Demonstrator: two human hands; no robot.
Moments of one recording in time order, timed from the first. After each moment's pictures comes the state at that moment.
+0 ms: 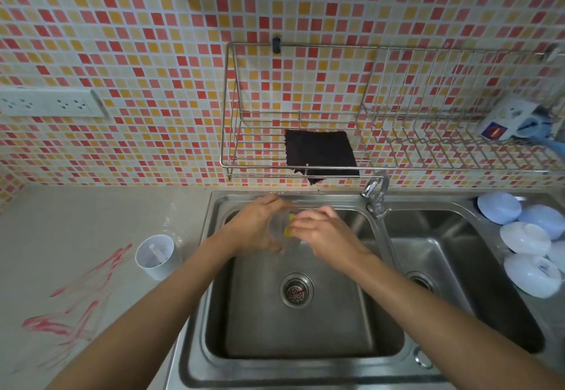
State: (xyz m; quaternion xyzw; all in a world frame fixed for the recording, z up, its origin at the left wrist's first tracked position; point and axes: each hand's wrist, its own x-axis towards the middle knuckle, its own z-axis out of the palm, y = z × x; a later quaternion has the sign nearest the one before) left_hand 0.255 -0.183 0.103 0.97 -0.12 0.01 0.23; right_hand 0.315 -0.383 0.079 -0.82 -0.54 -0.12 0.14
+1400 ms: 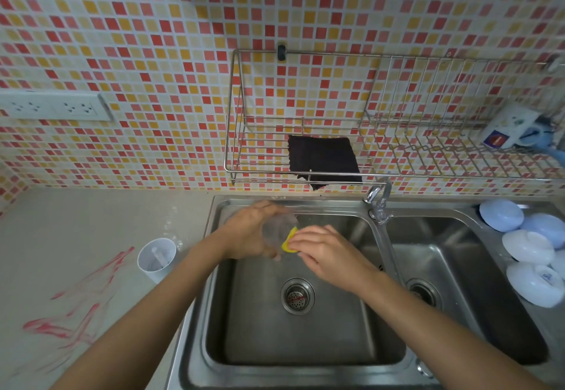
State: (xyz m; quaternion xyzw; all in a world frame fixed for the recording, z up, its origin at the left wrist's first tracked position) left_hand 0.253 -0.168 0.103 0.96 -0.08 -0.04 0.28; right_hand 0.298 -0.390 0.075 -0.81 -0.55 -0.08 0.20
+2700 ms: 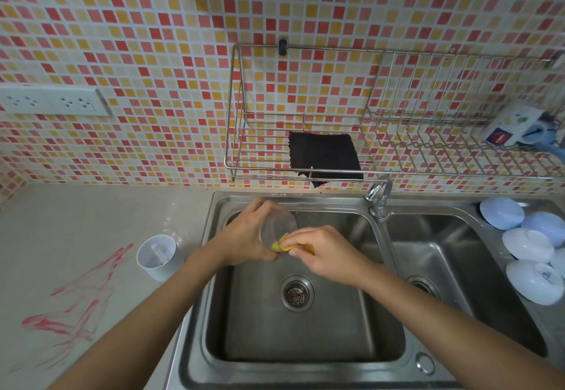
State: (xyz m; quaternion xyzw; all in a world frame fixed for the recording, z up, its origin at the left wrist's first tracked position) left_hand 0.239 -0.172 0.094 0.94 -0.05 0.00 0.34; right_hand 0.295 -0.379 0.094 -0.80 -0.52 0.04 0.29
